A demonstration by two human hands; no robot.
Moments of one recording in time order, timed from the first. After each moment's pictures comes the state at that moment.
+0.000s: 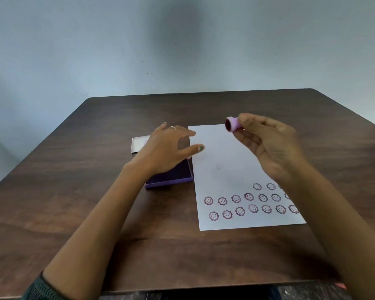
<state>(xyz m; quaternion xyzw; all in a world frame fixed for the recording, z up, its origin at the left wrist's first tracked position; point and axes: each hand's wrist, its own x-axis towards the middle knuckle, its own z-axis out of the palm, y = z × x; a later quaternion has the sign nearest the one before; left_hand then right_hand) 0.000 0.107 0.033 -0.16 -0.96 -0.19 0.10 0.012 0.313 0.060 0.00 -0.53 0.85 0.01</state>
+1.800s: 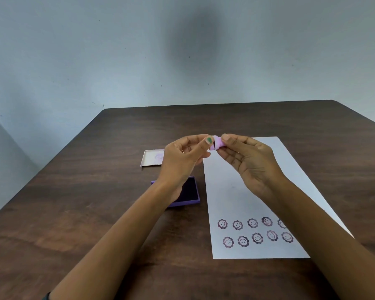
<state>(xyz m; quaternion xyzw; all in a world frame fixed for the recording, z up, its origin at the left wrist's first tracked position) 0.007 0.133 0.036 0.03 -0.69 -0.71 0.10 -0.022 0.270 0.036 0.00 -0.54 0.84 -0.05</state>
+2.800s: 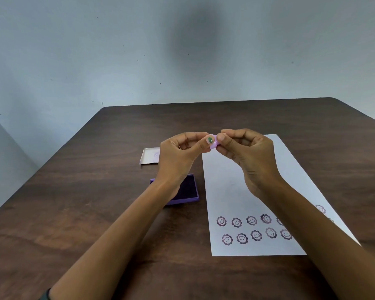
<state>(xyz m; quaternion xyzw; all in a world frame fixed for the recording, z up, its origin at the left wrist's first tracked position) 0.000 0.129 0.028 -0.01 -0.72 -0.68 0.18 -0.018 0.268 0.033 0.08 -0.65 0.76 0.07</state>
